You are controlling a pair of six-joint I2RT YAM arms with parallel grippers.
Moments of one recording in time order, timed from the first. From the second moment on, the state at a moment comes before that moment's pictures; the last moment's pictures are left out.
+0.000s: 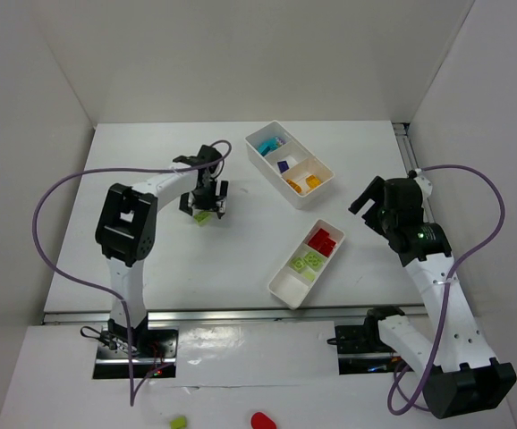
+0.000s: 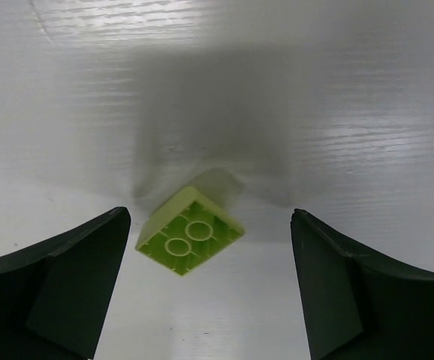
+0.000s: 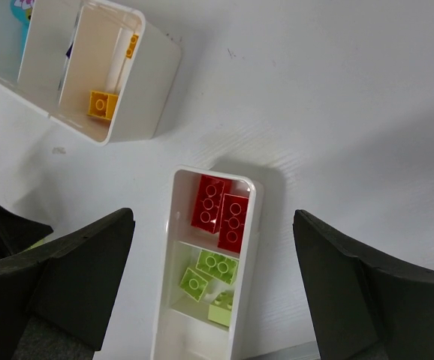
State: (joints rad) left arm -0.34 2.03 1.52 -0.77 -0.12 -0.29; right arm 0.13 0.87 0.94 -0.75 0.21 0.72
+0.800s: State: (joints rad) left arm -0.52 1.97 1.54 -0.80 0.01 -0.32; right arm 0.13 0.89 0.94 -0.74 0.21 0.72
